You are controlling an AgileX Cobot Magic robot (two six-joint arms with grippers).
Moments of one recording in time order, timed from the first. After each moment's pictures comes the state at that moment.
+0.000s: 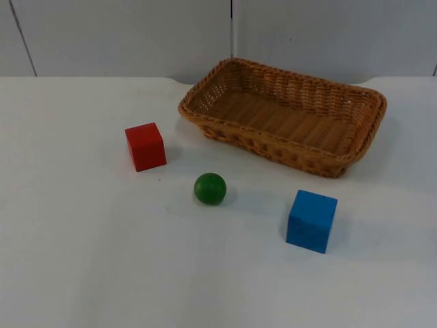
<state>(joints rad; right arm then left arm) 0.22 0.44 -0.73 -0.27 0.79 0.22 0.01 0.42 -0.73 0.15 0.72 -0.12</state>
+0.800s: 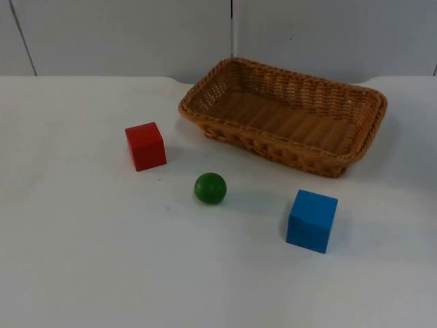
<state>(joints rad) 0.23 1.10 -1.22 -0.46 0.73 0.32 -0.25 1.23 -1.10 0.06 0.64 0.11</state>
